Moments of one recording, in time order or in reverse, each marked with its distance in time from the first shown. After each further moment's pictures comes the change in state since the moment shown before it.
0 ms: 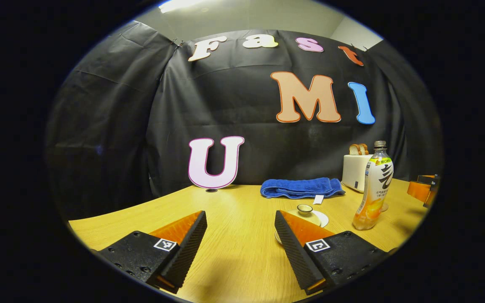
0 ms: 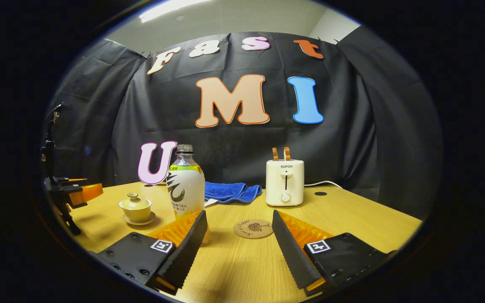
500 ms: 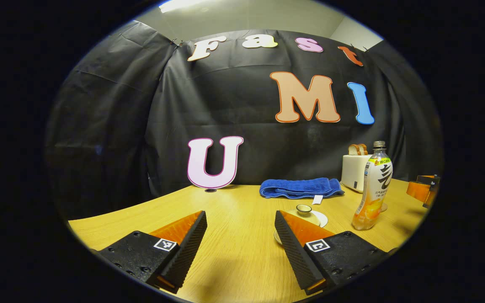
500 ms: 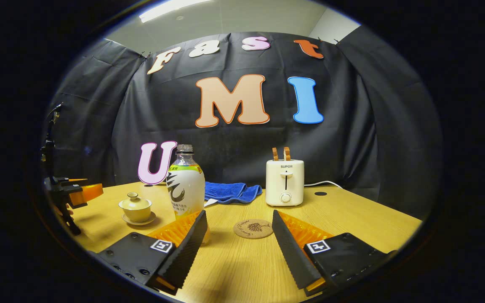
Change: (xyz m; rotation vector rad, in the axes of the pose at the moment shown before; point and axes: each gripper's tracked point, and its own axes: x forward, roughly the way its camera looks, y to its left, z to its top) left arm 0.001 -0.005 -0.002 -0.001 0.002 -0.022; right arm 0.000 -0.001 -0.001 0.000 -0.001 0.001
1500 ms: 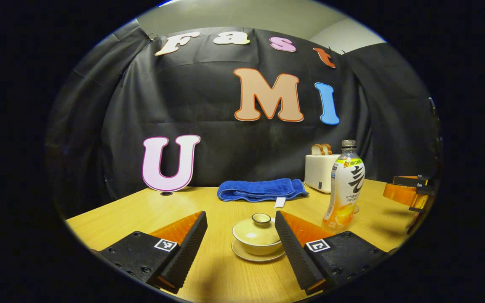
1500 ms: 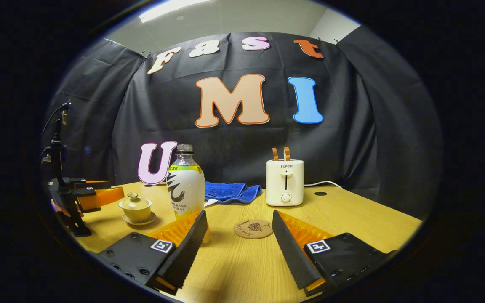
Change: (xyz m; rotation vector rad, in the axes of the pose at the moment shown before) left arm 0.036 -0.070 -0.001 -0.006 -0.002 -0.285; right arm 0.001 -0.001 -0.001 0.000 -0.001 0.001
